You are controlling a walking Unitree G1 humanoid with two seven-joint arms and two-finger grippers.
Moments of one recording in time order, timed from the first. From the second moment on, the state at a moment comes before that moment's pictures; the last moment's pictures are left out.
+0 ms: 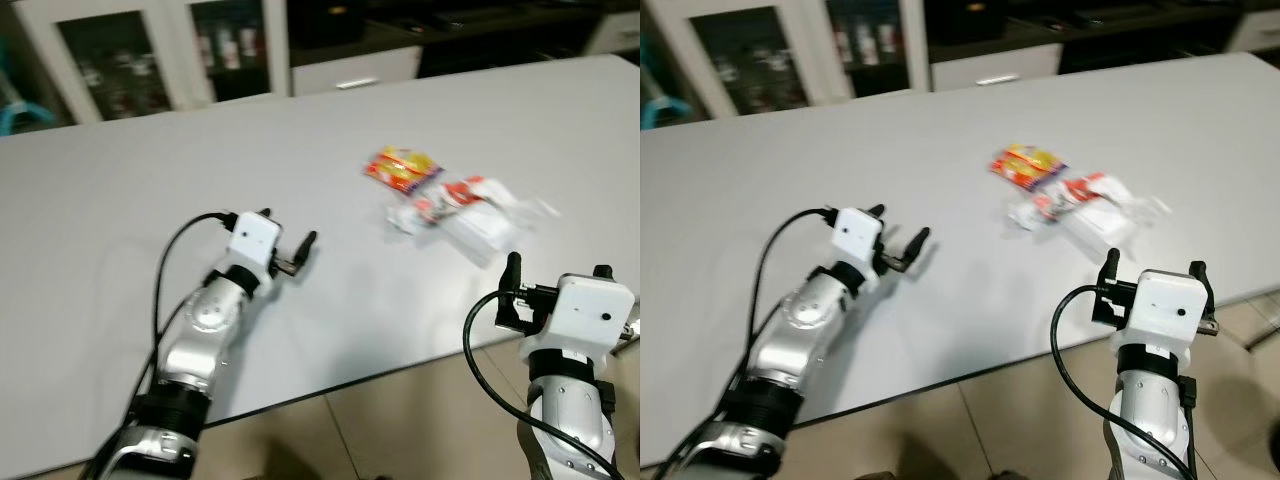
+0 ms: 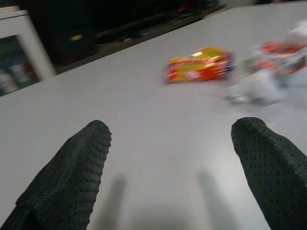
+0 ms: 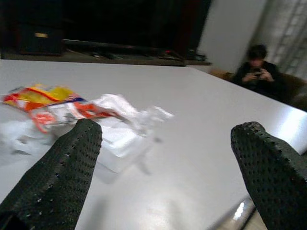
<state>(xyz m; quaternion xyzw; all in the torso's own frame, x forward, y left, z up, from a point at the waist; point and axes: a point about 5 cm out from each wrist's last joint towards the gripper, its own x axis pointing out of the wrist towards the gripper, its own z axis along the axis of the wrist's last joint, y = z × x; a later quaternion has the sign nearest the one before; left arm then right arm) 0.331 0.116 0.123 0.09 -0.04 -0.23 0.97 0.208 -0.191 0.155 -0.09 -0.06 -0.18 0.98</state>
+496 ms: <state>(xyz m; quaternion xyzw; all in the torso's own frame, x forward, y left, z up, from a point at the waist) 0.330 0.109 0.124 0.08 -0.04 -0.25 0.96 0.206 -0.191 0.152 -0.09 -0.05 -0.18 0.98</state>
